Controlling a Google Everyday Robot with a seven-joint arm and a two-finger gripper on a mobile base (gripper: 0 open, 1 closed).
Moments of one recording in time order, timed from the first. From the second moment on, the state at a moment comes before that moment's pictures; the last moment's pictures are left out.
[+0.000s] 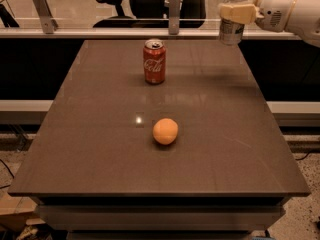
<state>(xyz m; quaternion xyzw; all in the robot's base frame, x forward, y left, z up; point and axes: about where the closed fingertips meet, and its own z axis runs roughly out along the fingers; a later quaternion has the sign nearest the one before) 0.723 -0.196 1.010 -0.36 0.63 0.32 0.61</state>
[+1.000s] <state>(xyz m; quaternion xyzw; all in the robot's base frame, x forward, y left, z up) 0.711 -0.193 1.040 -0.37 0.62 0.33 0.60</state>
